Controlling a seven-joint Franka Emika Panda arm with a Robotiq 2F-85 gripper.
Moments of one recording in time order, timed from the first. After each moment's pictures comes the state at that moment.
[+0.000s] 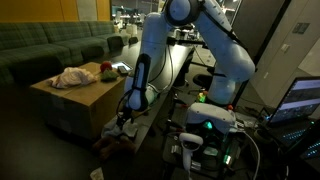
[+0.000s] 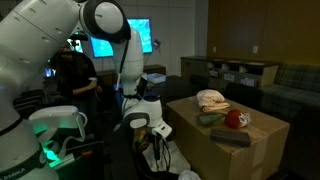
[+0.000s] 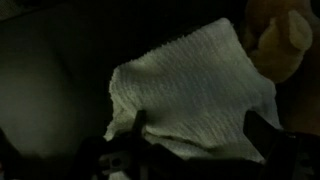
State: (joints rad) arm 0.11 0.82 0.16 -2.32 0.29 3.23 0.22
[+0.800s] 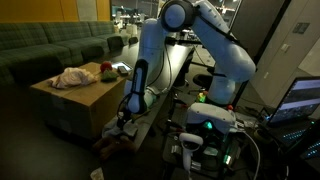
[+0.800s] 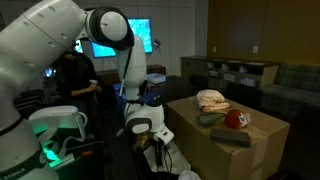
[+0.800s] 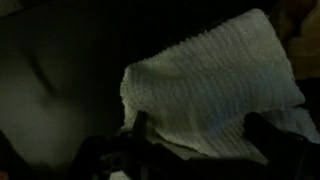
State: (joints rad) arm 0.13 0.88 0.11 -2.26 0.29 3.23 0.25
